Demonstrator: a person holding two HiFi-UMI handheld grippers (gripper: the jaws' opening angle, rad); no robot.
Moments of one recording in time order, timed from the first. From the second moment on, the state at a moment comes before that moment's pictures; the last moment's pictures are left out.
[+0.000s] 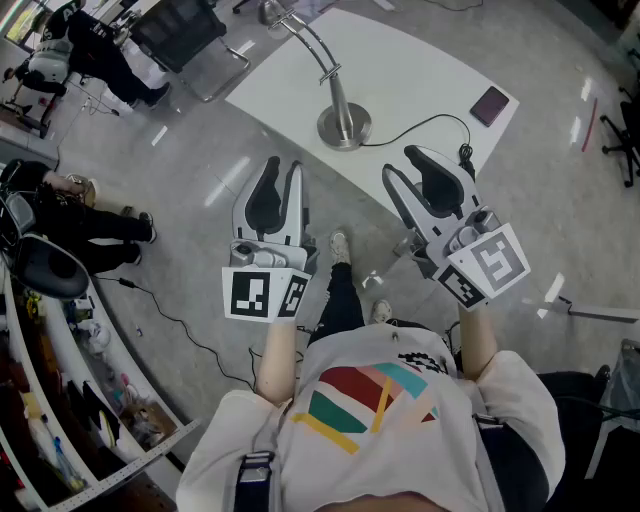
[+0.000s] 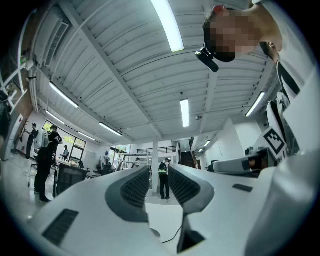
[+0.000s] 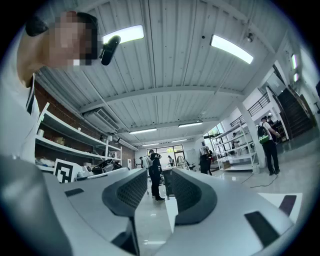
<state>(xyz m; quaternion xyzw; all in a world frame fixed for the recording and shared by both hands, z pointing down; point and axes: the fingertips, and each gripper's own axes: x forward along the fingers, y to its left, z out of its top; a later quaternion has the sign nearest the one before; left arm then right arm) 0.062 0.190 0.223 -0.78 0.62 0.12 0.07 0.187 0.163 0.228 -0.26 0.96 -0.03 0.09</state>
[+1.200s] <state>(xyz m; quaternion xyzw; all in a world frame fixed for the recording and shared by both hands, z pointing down) 0.013 -0.106 0.327 -0.95 0.30 -0.01 -0.04 -0.032 -0.153 0.259 -0.16 0.97 -0.04 -0.20</state>
